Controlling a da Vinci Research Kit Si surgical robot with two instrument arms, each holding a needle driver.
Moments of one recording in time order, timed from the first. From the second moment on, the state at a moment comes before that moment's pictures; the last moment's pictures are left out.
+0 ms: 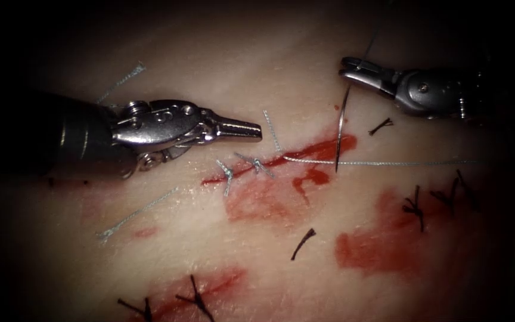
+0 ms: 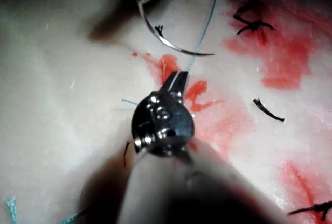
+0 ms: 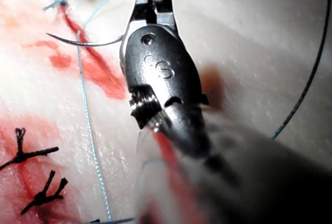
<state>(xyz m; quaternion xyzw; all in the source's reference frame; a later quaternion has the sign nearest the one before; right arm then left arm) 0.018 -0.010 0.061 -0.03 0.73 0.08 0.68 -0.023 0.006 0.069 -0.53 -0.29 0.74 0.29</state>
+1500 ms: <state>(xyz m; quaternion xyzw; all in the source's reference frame) 0.023 -0.010 0.061 -0.14 0.77 -0.06 0.62 -0.025 0.004 0.081 -0.36 -0.22 0.82 0.38</state>
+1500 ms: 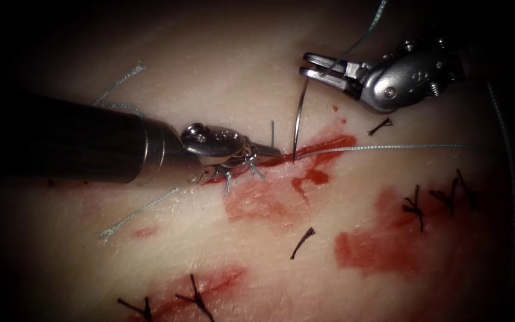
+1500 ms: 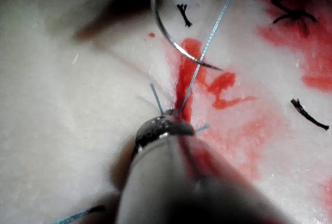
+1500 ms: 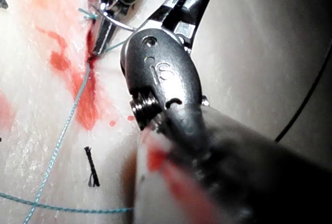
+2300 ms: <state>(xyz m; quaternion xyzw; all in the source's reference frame) 0.025 -0.011 0.066 -0.13 0.75 -0.13 0.63 -0.025 0.004 0.081 -0.35 -0.19 0.84 0.36</state>
